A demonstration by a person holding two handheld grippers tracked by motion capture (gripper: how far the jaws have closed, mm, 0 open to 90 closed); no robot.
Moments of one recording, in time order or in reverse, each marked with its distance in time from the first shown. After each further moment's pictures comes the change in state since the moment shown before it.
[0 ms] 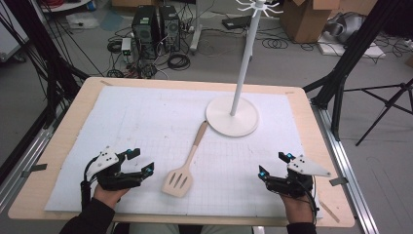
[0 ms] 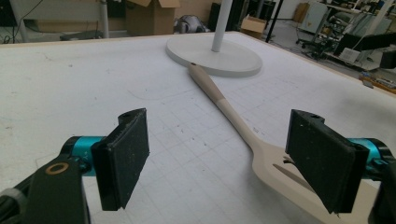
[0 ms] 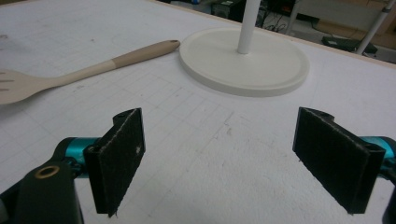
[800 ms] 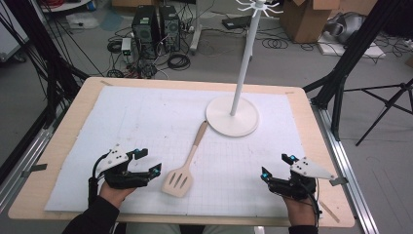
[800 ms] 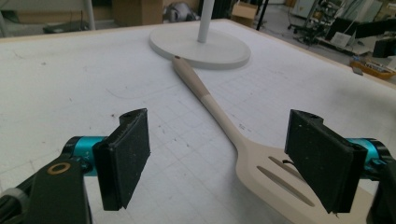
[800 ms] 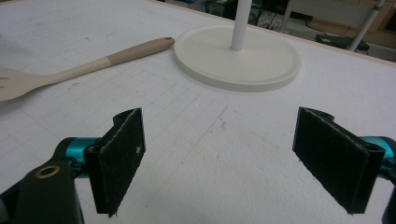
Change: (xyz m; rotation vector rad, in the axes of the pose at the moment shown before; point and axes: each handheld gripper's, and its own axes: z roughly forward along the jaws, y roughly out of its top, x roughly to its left) left arm -0.011 0.010 0.017 0.083 -0.042 0.017; right arm -0.001 -0.003 -0.007 -0.002 -0.023 0.011
